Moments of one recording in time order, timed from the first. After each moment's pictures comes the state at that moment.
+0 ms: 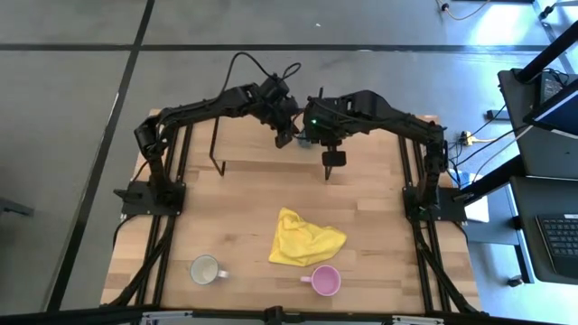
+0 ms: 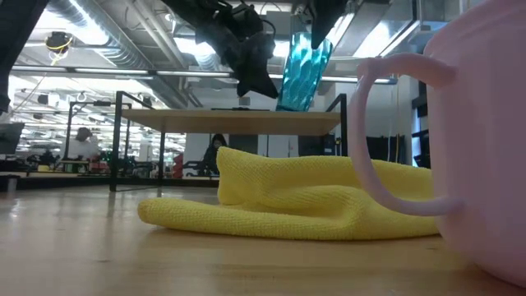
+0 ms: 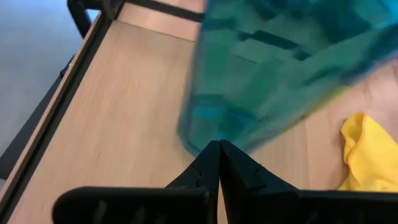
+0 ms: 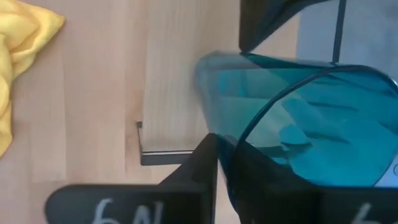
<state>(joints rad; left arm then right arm) 0.52 1.81 1.61 -0.62 0.37 0.14 -0.19 1.90 2.25 -1.57 0.27 -0.32</state>
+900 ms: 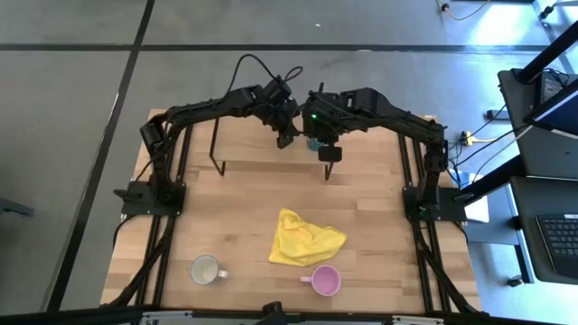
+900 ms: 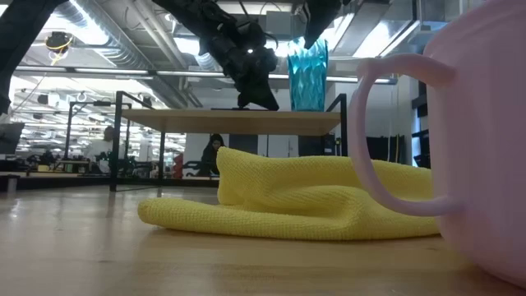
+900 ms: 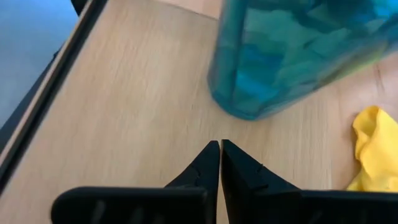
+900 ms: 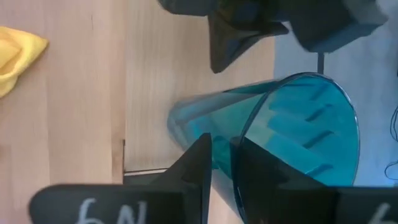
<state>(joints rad) 0.54 1.87 1.61 -0.63 0.38 0.14 -0.20 1.90 2.25 -1.49 0.29 -0.33</state>
